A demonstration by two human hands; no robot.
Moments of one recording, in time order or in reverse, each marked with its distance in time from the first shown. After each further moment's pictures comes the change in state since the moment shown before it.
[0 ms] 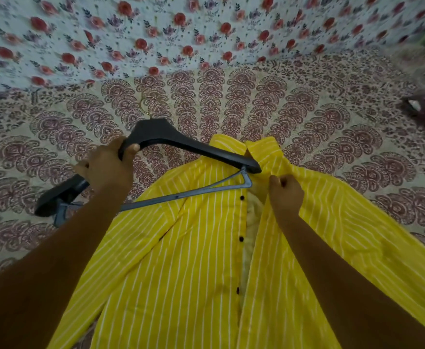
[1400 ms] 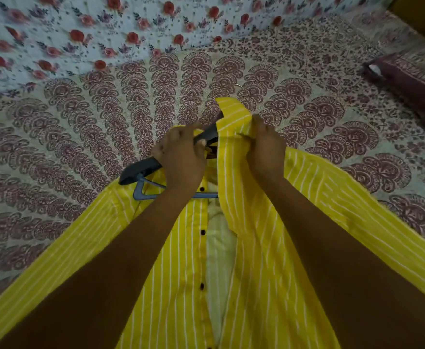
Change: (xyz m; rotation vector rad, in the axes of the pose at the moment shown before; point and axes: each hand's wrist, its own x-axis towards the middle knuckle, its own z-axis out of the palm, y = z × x) left_hand -0.086 0.167 0.072 -0.271 -0.142 0.378; right_hand 0.064 -0.007 -0.042 -0.525 -0.016 -0.432
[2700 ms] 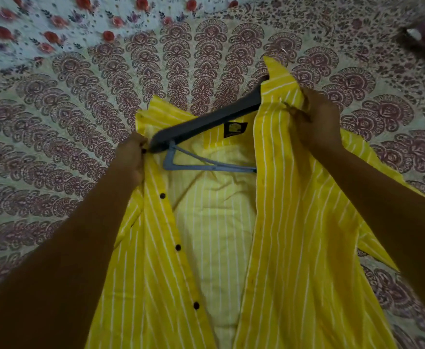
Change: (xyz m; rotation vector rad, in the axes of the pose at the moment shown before) left_hand 0.014 -0.127 -0.036 -0.930 -0.220 -0.760; right_hand 0.009 0.046 -0.014 0.261 0.044 -0.093
